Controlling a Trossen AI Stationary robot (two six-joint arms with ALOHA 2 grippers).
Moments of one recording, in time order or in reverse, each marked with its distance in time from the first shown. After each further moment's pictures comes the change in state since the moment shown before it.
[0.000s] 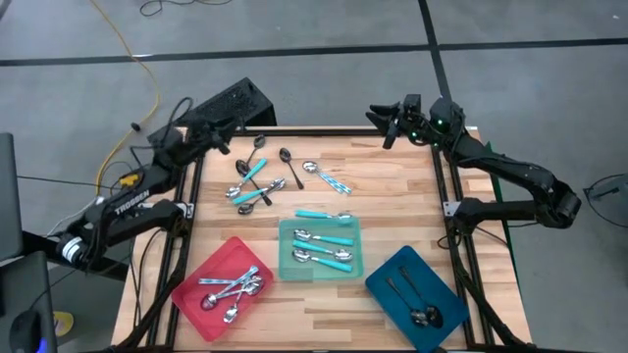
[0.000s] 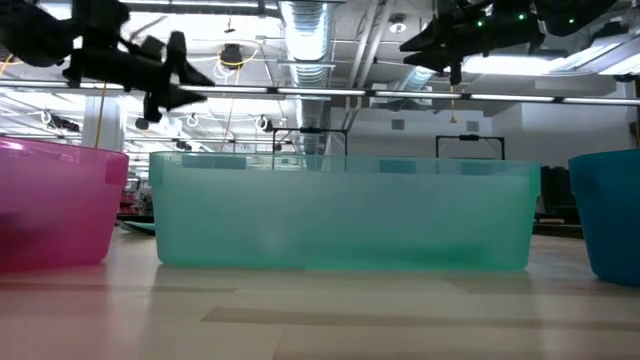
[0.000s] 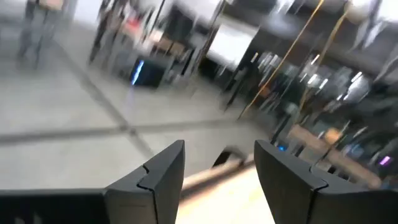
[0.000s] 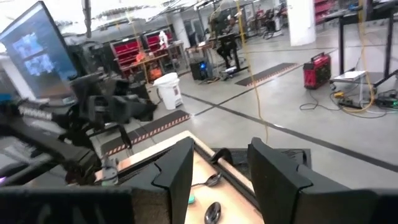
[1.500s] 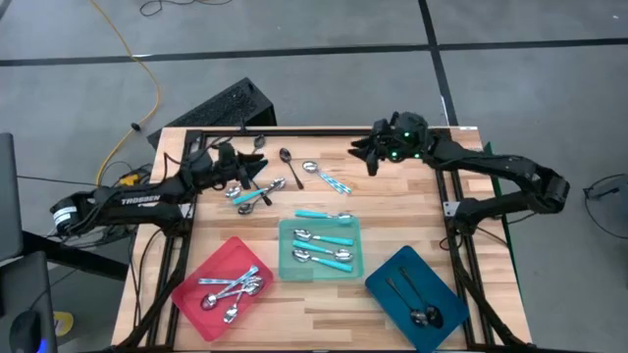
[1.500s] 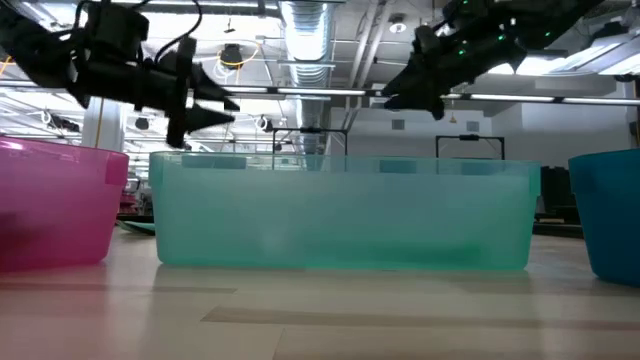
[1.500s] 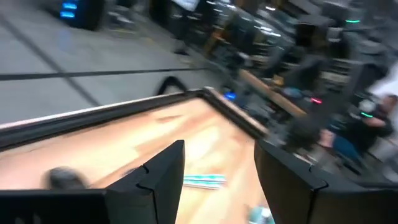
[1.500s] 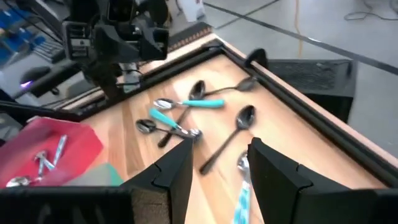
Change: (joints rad) left arm -0.448 0.143 -0.128 0.152 -0.144 -0.054; right arm 0.151 0.158 -0.001 -0.196 -0.034 -0.048
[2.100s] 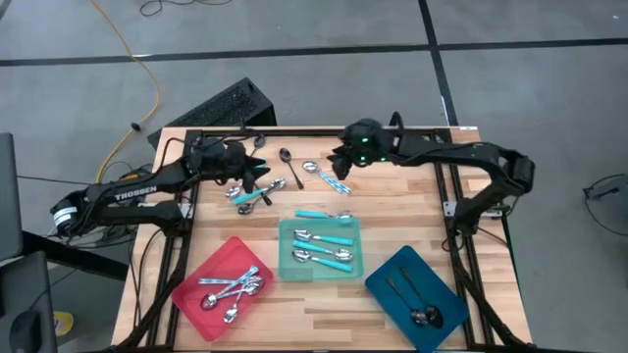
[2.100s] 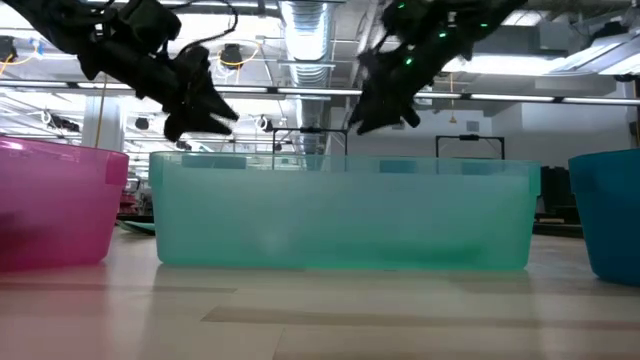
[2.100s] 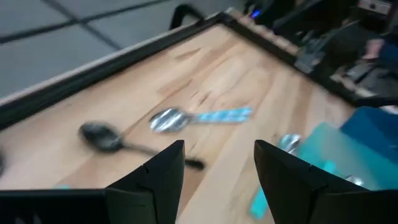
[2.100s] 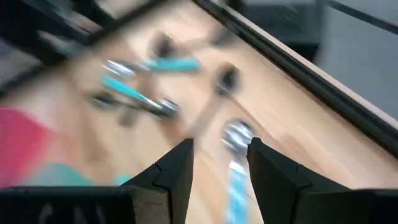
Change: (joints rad) left arm 0.015 0.001 0.239 -0.594 0.054 0.226; right arm 0.160 0.316 0.321 -0.299 0.302 0.066
